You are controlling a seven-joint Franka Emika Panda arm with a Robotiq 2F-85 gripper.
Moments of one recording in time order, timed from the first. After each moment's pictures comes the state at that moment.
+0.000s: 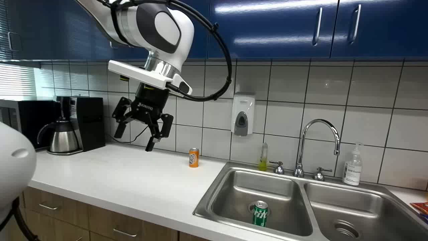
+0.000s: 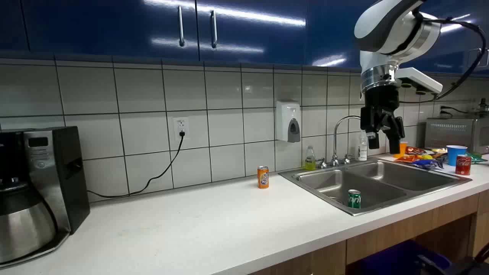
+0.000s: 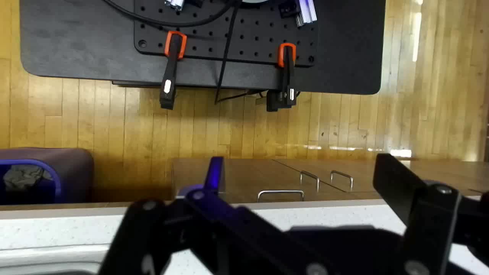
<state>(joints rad) -0.01 -0.60 -0.26 -2.57 0.03 1.67 -0.34</state>
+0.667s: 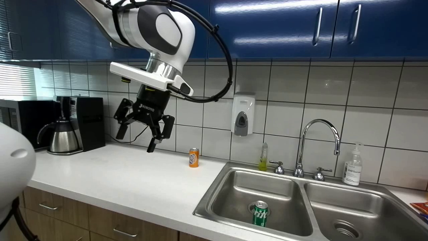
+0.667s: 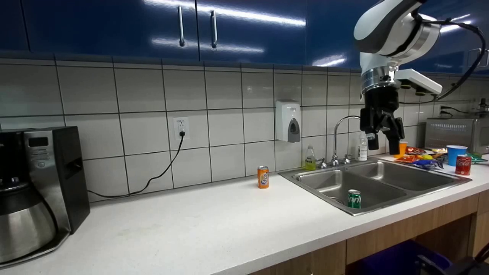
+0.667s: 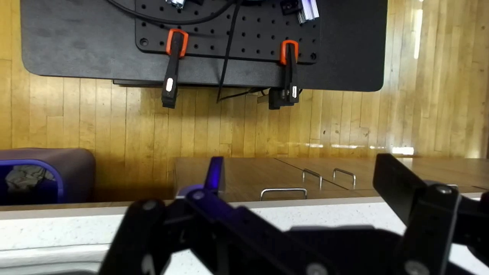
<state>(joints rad) -0.01 -0.59 -0.26 -2.57 0.03 1.69 -0.34</state>
